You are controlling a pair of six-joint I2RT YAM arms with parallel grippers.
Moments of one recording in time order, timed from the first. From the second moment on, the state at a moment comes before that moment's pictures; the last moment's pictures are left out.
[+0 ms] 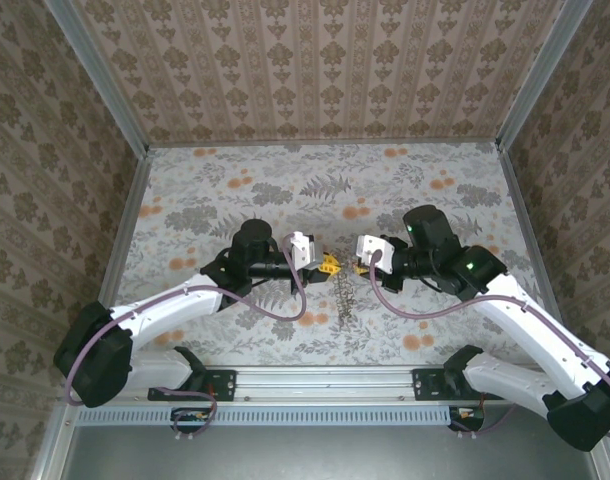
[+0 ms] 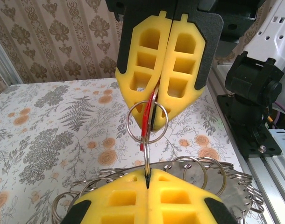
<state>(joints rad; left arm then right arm) -0.81 1.25 0.69 0.29 0.76 0.29 0.56 1.00 0.97 -0.70 -0.44 -0.71</state>
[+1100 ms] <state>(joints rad) -0.82 1.29 0.73 0.22 0.78 0.30 0.69 1.19 1.20 -0.91 -0.12 -1.01</state>
